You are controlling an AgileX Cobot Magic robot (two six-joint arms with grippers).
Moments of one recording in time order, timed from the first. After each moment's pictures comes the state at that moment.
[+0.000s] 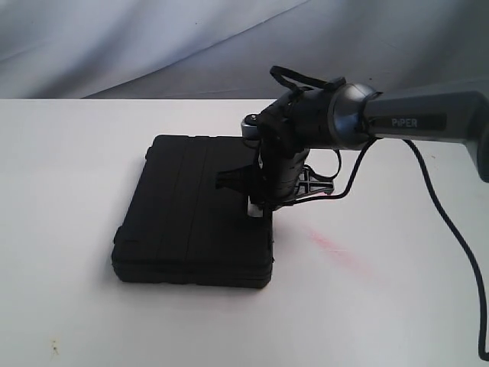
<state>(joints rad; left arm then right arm) -0.05 0.00 0.00 0.08 0.21 -0.07 0.75 2.18 -1.52 -0.22 0.71 0.77</state>
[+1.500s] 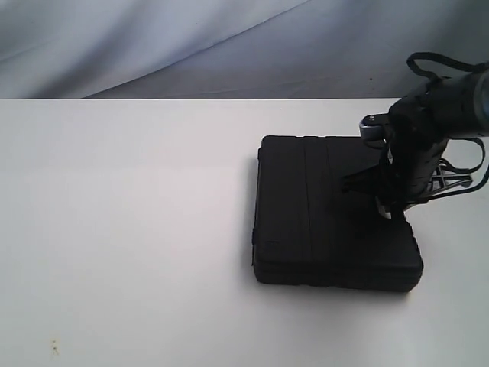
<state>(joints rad) -0.05 0.00 0.00 0.08 0.21 -0.07 0.42 1.98 -1.20 -0.40 0.70 0.61</state>
